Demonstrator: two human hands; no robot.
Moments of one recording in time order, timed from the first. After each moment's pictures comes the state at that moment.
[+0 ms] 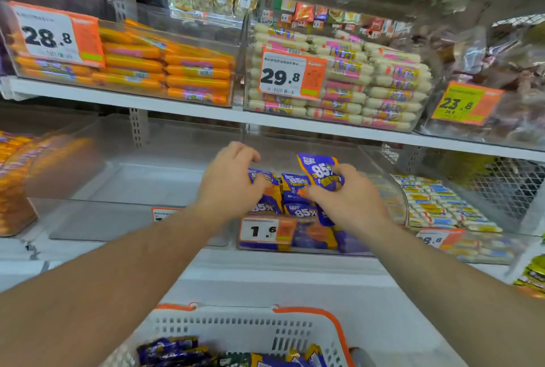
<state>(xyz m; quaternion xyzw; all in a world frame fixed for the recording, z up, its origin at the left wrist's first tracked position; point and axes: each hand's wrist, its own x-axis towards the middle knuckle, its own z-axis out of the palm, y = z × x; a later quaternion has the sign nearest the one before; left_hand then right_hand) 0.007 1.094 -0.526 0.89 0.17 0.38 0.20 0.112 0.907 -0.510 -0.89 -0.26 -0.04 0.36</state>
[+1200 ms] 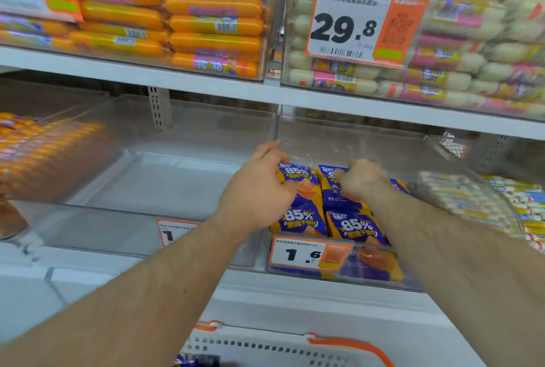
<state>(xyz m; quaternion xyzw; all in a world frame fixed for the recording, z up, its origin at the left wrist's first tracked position) 0.051 1.137 -0.560 0.89 0.21 0.28 0.30 0.277 1.045 -0.587 -0.97 -0.22 -0.03 0.11</state>
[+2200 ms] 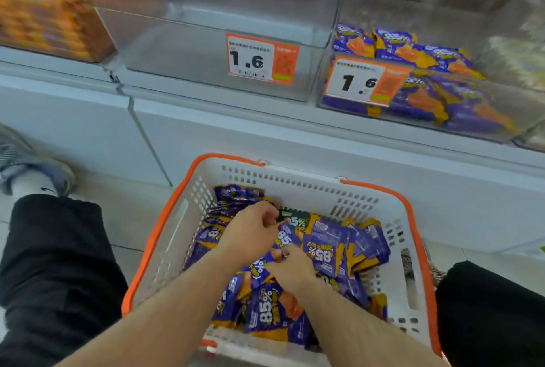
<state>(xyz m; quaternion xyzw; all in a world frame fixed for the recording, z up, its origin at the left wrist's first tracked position) -0.152 1.029 -0.780 0.82 0.35 0.01 0.45 -0.075 0.919 -0.865 -0.86 -0.24 0.41 0.21</state>
